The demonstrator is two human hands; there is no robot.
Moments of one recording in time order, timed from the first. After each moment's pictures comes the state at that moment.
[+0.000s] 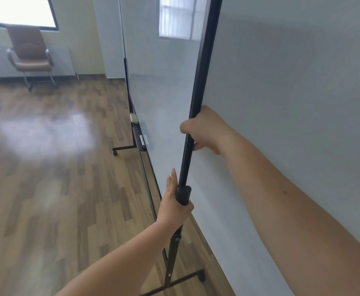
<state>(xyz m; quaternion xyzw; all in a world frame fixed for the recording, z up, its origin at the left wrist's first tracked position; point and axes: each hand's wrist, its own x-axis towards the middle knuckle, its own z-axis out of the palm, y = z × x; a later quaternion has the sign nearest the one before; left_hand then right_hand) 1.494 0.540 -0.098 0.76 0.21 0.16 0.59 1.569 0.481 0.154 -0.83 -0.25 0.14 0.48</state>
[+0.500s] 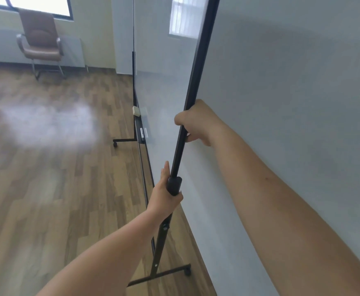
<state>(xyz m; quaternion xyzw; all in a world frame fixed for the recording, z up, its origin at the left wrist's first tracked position) 1.637 0.694 -0.089 0.76 0.23 0.19 0.58 1.718 0.641 0.159 -0.82 -0.30 0.14 0.46</state>
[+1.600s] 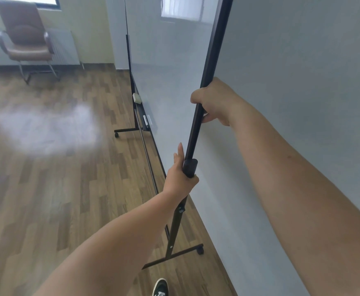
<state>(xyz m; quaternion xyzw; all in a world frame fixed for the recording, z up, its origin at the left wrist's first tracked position) 1.968 1.090 -0.096 0.79 0.22 0.17 0.54 2.047 1.033 0.152 -0.82 -0.28 0.14 0.47</state>
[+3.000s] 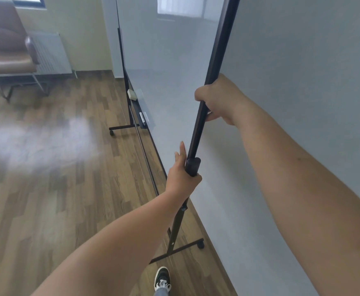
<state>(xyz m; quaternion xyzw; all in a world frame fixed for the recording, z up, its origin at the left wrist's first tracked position) 2.398 1.601 -0.094 0.80 0.23 0.18 0.53 2.472 1.545 0.150 -0.84 -0.25 0.12 0.47</state>
